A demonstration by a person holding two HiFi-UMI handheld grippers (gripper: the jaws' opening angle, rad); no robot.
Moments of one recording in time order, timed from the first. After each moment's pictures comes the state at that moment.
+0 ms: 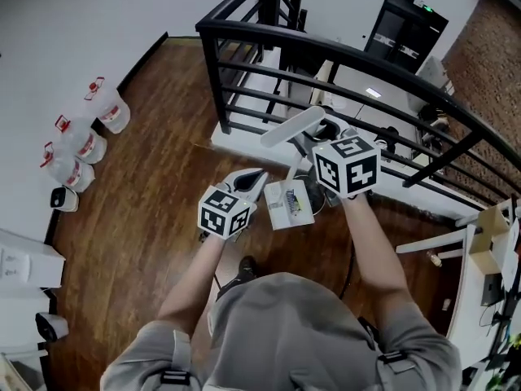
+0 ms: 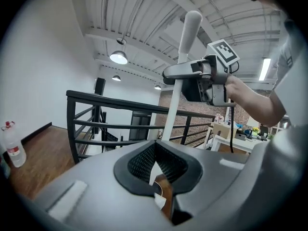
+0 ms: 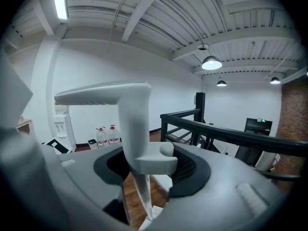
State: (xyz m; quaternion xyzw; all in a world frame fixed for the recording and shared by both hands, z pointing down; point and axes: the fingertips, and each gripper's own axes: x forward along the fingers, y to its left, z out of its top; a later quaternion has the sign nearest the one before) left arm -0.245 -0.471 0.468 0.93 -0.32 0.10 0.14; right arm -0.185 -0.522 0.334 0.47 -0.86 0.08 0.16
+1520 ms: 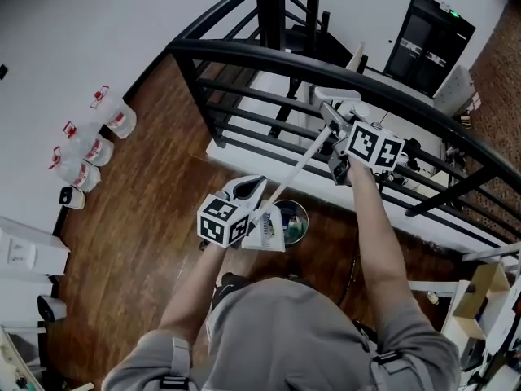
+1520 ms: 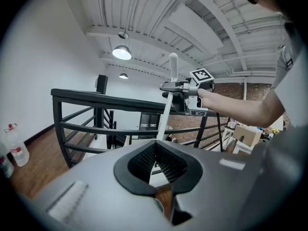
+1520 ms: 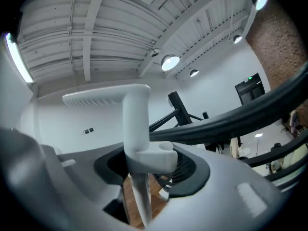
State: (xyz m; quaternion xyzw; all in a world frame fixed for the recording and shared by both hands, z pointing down) left arm -0.045 -0.585 0.472 0.90 -0.38 0.12 0.15; right arm 0.113 -0.726 0.364 0.48 -0.84 0.23 -0.06
